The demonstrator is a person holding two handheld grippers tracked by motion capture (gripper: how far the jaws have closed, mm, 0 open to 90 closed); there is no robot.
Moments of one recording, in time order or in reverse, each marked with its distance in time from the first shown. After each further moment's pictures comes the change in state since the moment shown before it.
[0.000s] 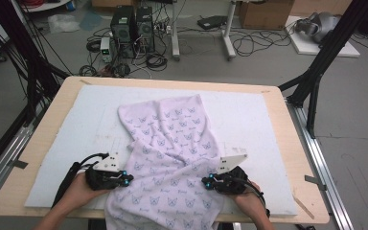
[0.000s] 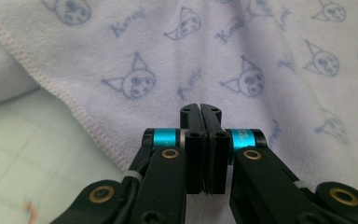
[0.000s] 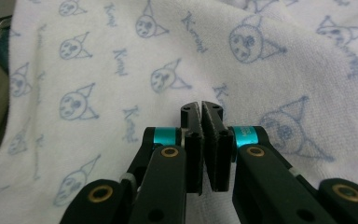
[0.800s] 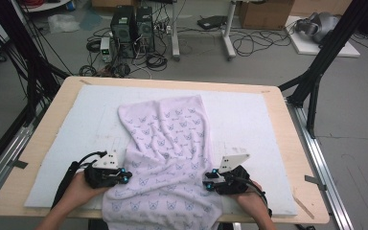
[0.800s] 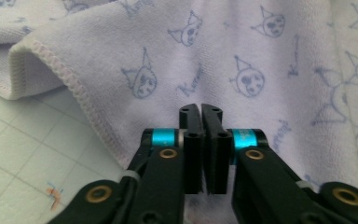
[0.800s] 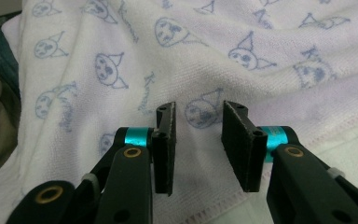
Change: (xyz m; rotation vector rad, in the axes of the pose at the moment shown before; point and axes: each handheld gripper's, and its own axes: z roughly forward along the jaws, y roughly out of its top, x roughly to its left) left arm 0.004 0.002 0.002 0.003 0.048 -0.019; right arm -0.005 -0.003 -0.003 -0.009 -0.031 0.007
